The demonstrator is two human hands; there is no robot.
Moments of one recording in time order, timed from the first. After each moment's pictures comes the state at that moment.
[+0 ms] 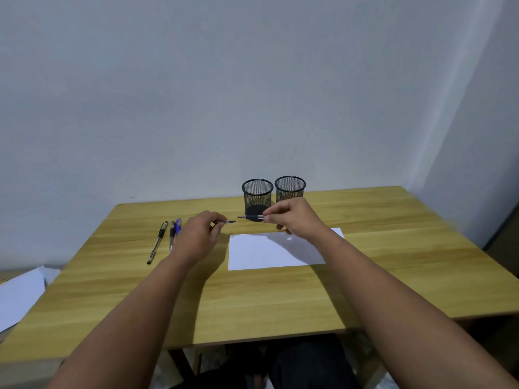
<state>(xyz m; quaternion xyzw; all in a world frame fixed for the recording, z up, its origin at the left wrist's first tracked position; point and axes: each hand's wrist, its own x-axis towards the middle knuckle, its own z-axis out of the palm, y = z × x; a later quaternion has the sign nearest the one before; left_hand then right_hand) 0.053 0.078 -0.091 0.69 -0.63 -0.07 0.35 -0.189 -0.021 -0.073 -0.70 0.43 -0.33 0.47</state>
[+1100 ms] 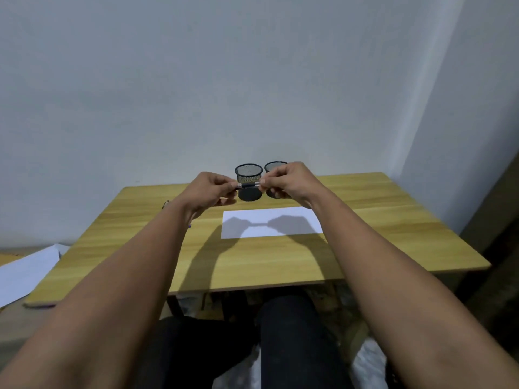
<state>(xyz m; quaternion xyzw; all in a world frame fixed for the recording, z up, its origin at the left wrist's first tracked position) -0.011 0.117 -0.009 0.59 -0.52 -0.39 0.48 -0.229 0.035 -0.008 -0.68 0.38 -0.35 0.52</state>
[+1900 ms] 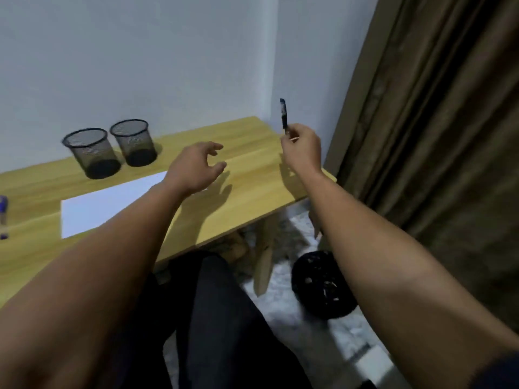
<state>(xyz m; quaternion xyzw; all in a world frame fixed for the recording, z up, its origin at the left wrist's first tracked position) -0.244 0.037 -0.069 0.54 -0.79 -0.15 0.26 -0.500 0.023 -0.086 -0.52 0.67 -0.51 0.14</state>
